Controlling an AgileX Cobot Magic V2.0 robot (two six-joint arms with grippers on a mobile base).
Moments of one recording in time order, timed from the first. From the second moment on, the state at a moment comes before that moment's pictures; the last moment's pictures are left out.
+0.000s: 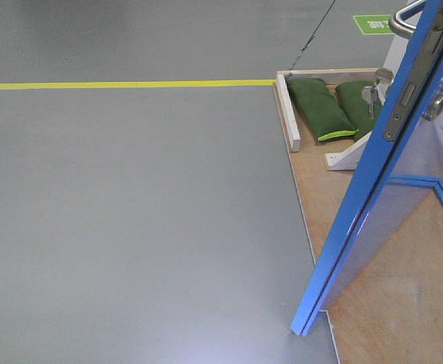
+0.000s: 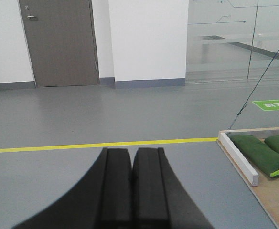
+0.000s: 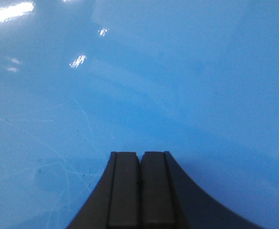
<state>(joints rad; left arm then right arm) 0.03 -0.01 0.03 0.07 0.10 -0.02 -0.41 1.49 -1.56 1.31 0.53 -0.09</state>
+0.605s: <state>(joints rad) 0.03 -0.01 0.03 0.07 0.10 -0.02 -0.41 1.49 -1.56 1.30 0.53 -0.09</state>
